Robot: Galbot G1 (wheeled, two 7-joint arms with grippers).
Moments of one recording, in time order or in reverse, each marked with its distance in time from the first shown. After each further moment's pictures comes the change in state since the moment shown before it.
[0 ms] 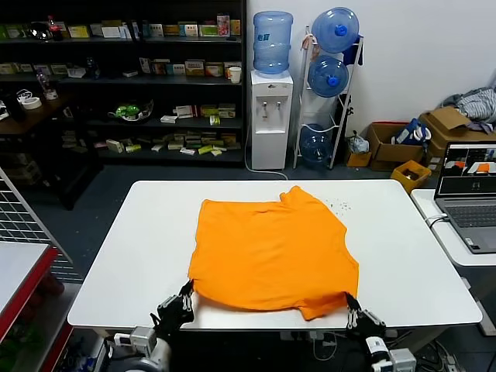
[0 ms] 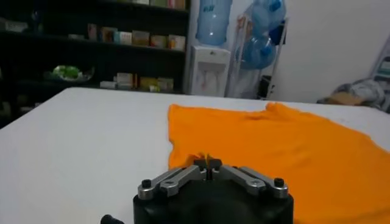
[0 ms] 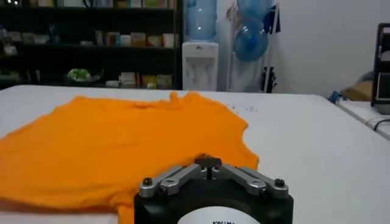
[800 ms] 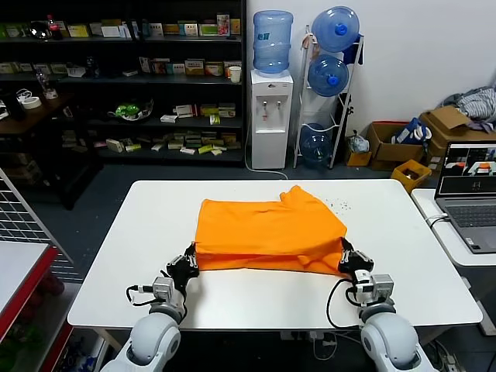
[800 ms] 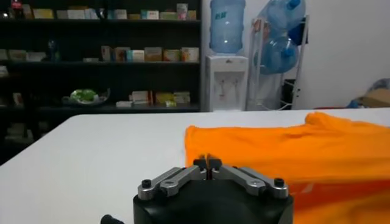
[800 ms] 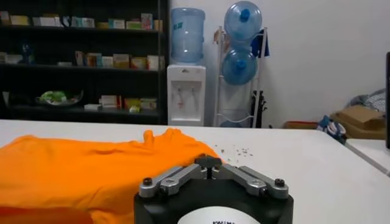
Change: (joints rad) left arm -0.339 -0.038 0.095 0.280 0.036 0.032 -0.088; right arm 0.410 -0.004 -0.097 -0.282 0.036 -0.065 0.021
